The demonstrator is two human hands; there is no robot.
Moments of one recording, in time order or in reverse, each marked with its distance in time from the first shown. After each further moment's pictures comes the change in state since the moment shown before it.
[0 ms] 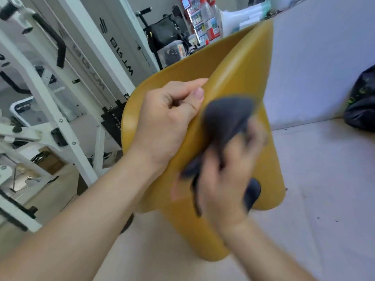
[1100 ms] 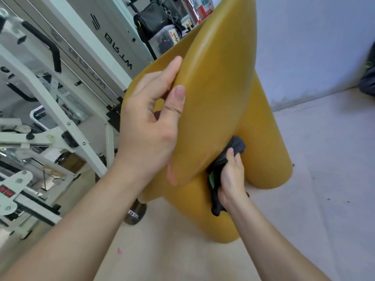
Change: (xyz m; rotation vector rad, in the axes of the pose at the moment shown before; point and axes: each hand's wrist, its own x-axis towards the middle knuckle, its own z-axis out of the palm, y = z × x) left_hand -0.004 -0.011 0.030 0.384 0.053 0.240; right_hand -0.032 0.130 -0.005 0.505 0.003 1.214
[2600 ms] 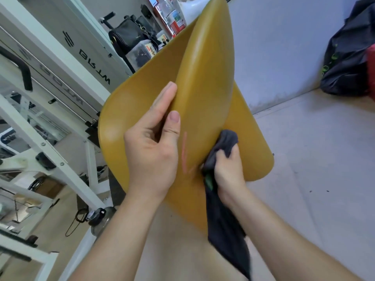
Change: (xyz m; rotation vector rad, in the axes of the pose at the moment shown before) left_hand -0.023 -0.015 0.029 -0.353 0.062 -0.061; right_hand -0.020 -0.041 0.000 -0.354 0.102 -0.244
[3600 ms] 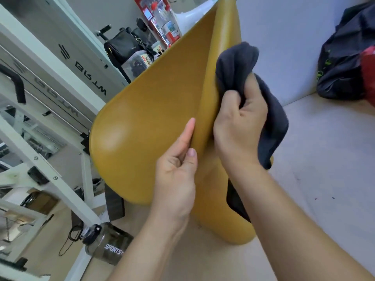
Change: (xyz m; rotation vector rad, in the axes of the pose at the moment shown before) left_hand -0.020 -0.023 0.021 -0.296 -0.171 -0.391; right_hand 0.013 -0.101 0.008 0.213 0.238 -0.685
